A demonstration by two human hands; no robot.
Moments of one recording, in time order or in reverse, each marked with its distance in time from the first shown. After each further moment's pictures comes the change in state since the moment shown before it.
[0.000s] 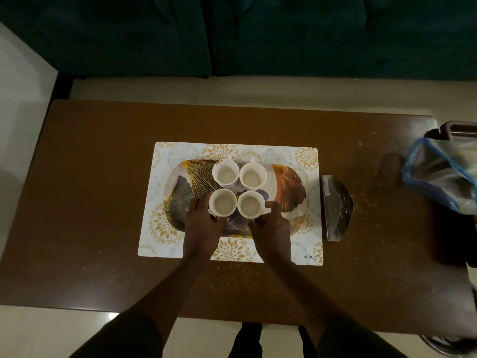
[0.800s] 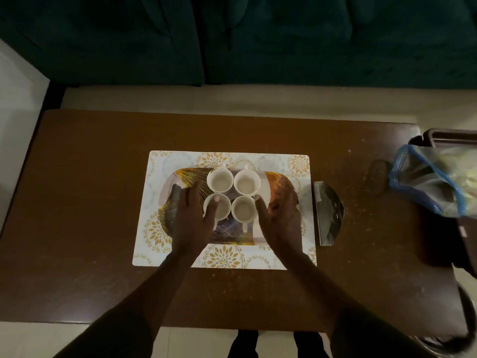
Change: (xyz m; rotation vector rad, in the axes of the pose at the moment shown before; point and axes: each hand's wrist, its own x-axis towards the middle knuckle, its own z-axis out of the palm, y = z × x) left_hand 0.020 0.010 -0.015 0.123 0.061 0.140; right_hand 0.027 -0.008 -0.029 -0.012 0.150 -0.106
